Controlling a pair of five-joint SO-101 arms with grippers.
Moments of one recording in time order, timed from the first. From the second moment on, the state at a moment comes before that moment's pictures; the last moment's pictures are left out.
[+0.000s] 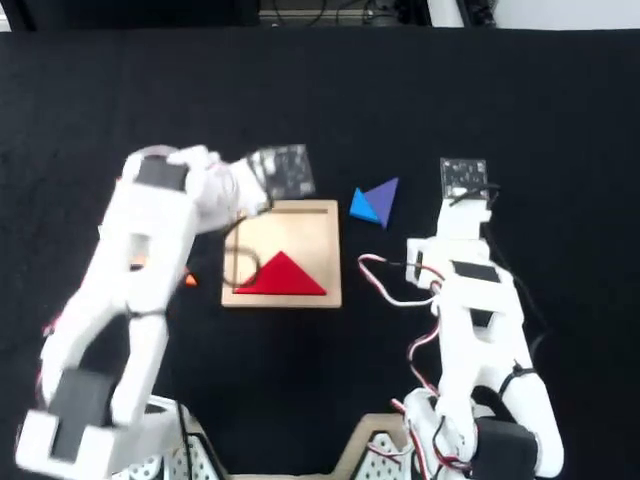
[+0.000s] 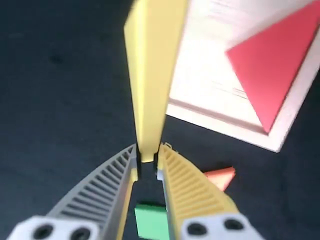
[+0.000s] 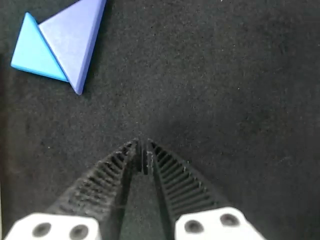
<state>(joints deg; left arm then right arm) 6.5 -10.4 18.9 65.8 -68.1 9.1 -25.5 64.7 28.6 6.3</state>
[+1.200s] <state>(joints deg) 10.0 -10.7 60.3 13.3 -81.1 7.6 -25.5 64.7 25.9 6.3</state>
